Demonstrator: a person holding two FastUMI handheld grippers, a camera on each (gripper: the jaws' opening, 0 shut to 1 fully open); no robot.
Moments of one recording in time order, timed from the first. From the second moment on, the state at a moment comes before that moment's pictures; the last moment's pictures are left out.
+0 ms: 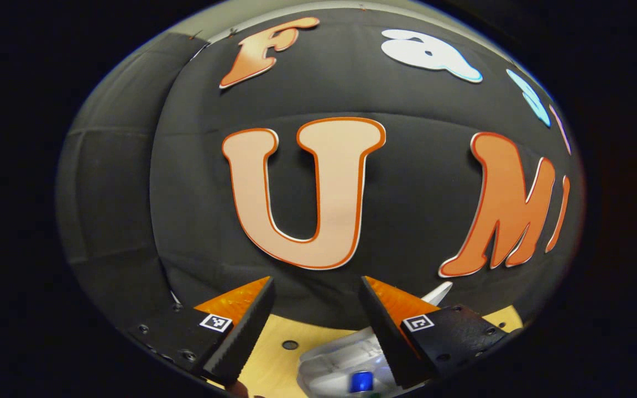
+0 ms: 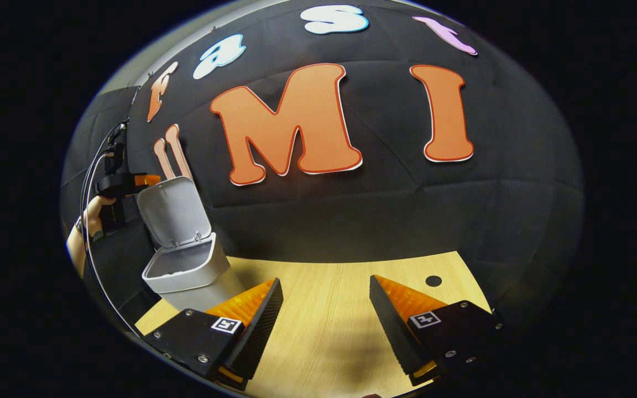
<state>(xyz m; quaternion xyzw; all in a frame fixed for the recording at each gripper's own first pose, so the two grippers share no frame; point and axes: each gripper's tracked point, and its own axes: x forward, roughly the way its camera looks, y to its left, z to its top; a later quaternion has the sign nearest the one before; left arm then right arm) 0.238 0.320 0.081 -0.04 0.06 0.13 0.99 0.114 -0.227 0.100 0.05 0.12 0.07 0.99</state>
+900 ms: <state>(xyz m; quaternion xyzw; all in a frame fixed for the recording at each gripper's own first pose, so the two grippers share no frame) 0.116 0.190 -0.099 0.02 0.16 0.13 0.98 0.077 -0.213 0.097 0.03 0.13 0.13 0.98</state>
